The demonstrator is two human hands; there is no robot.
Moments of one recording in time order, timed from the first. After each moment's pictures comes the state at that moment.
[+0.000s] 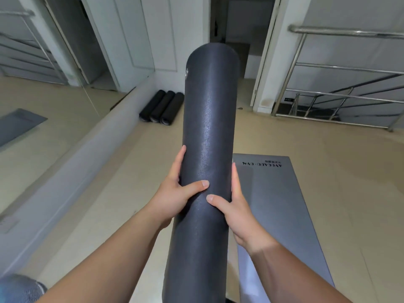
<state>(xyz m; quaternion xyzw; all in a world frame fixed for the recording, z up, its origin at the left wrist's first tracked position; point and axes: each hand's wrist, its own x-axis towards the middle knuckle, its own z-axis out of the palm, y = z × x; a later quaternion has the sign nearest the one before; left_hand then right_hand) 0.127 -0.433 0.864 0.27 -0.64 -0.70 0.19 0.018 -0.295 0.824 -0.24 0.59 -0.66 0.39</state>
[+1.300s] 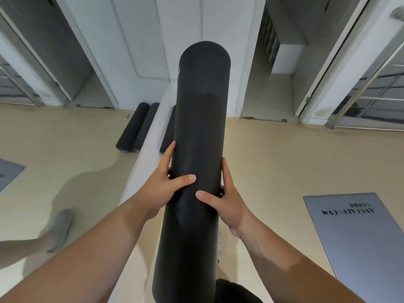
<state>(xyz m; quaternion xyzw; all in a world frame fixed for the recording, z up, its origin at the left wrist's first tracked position) -0.060 -1.410 0.807 0.29 -0.67 -0.68 0.07 -0.161 -1.243 0.758 -0.18 0.64 -0.63 0.41</state>
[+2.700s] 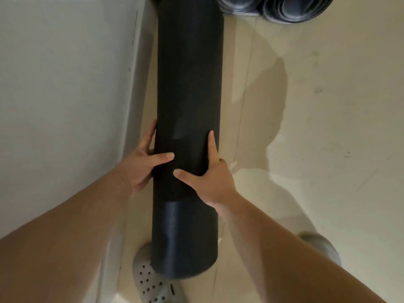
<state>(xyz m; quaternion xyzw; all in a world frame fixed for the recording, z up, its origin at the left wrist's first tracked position) -0.134 -1.840 -0.023 0.48 -0.44 -0.75 -0.12 -0.230 -1.669 -0.035 -0.11 0.78 -0.35 0.51</state>
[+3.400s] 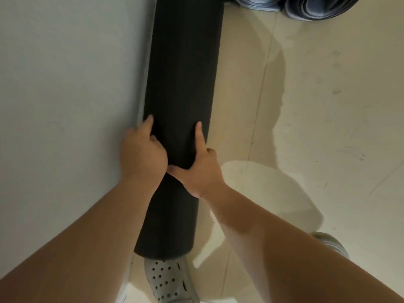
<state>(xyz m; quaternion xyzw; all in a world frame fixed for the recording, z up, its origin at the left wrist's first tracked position) -0.138 -1.848 -0.001 0.55 -0.80 -0.23 -0.04 -0.203 -1.730 -0.037 -0.13 0.77 -0.33 0.53</state>
